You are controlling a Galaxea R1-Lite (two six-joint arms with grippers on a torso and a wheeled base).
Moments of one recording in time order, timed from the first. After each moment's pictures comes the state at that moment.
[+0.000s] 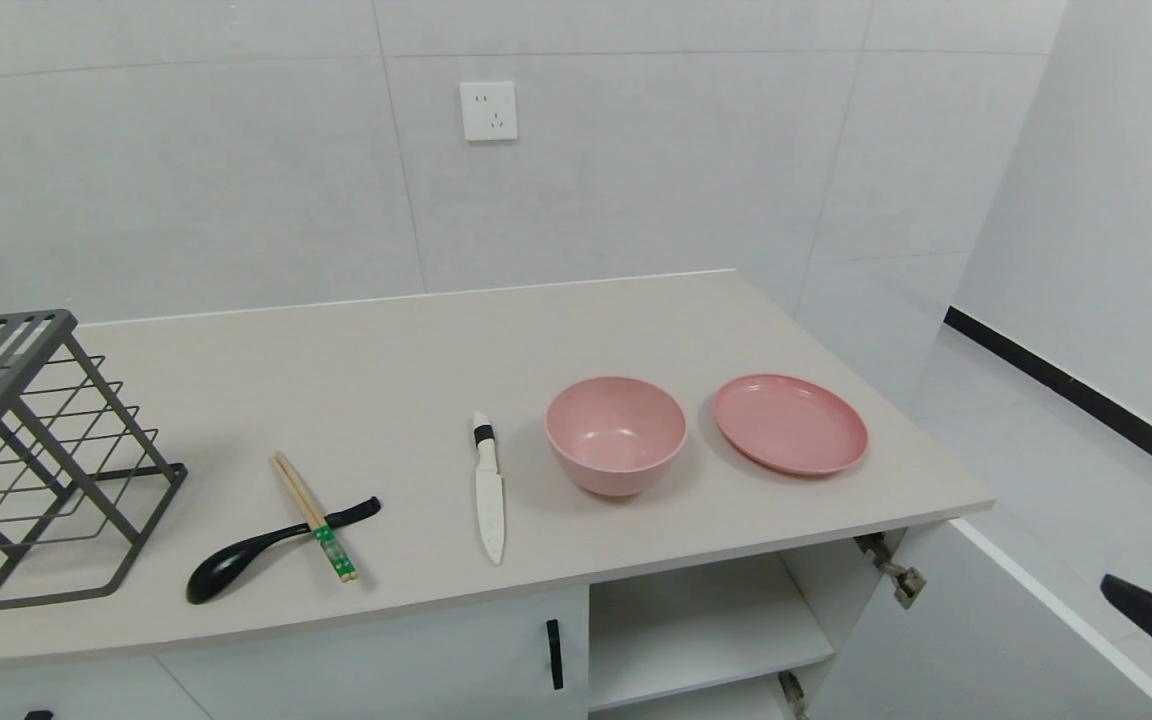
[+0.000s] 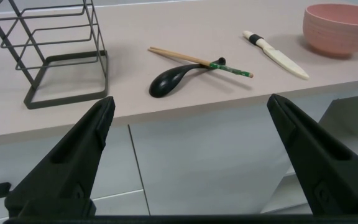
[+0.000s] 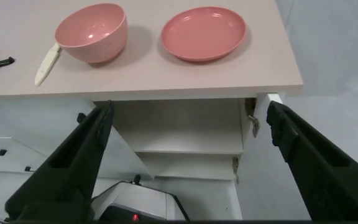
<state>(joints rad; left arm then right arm) 0.00 0.00 0.00 0.00 -0.06 0.01 0.18 0.76 -0.34 -0.12 0.14 0.12</state>
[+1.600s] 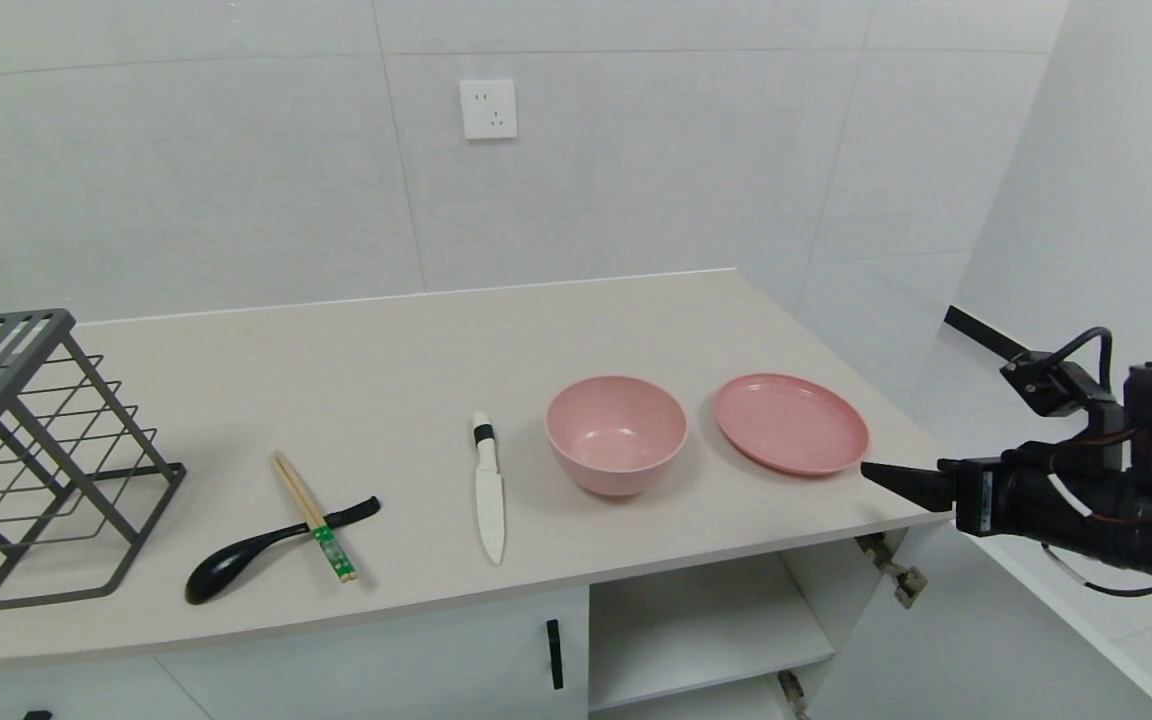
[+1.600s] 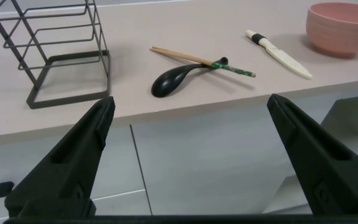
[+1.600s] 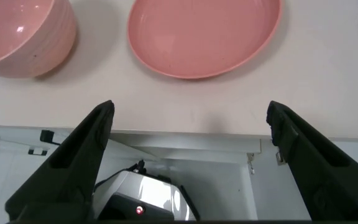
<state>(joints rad) 0.00 0.00 0.00 0.00 -0.05 0.02 0.11 1.61 -0.47 -0.59 0.27 0.11</state>
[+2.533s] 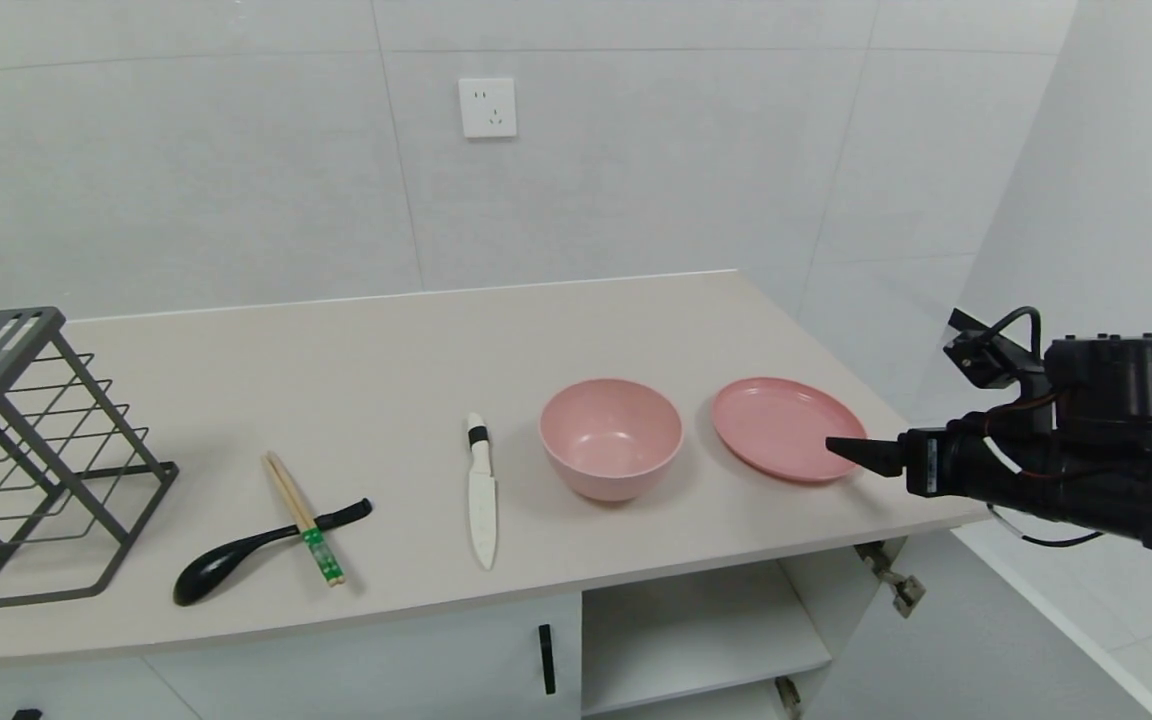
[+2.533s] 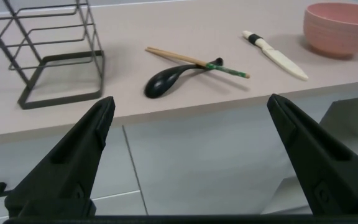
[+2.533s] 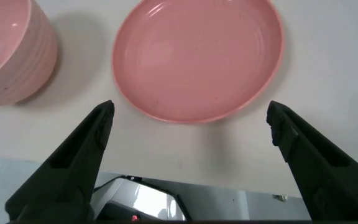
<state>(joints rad) 0.00 0.00 0.00 0.00 -0.05 0.02 0.12 1.76 -0.60 -0.60 0.27 0.10</state>
